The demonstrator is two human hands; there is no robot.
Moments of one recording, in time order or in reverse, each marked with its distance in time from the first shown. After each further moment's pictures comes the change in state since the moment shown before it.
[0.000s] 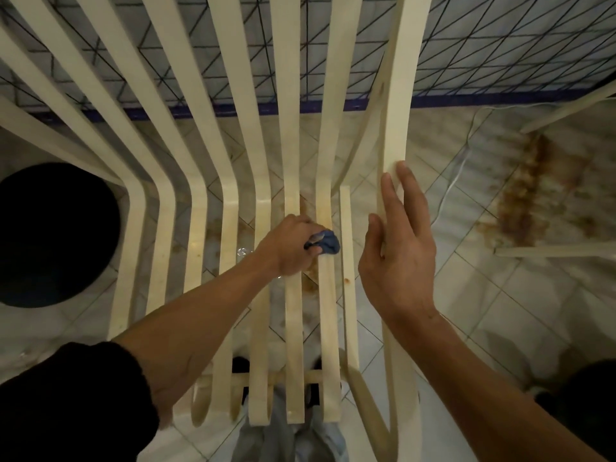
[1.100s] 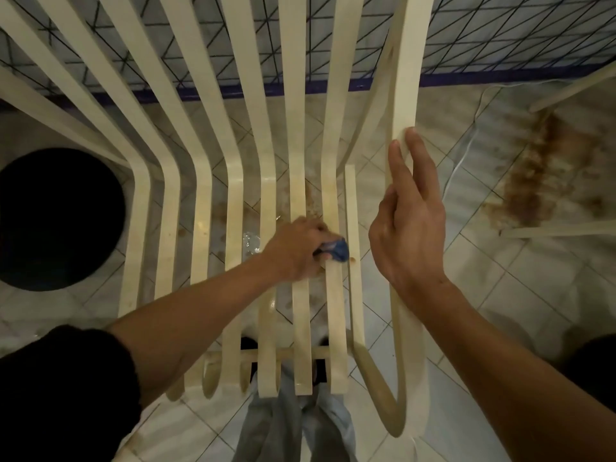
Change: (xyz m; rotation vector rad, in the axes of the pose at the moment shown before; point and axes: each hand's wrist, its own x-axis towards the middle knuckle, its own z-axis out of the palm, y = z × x) left_hand -0.039 0.012 0.017 0.062 0.010 0.126; right_hand -0.001 0.002 -0.002 0.102 0.016 -0.086
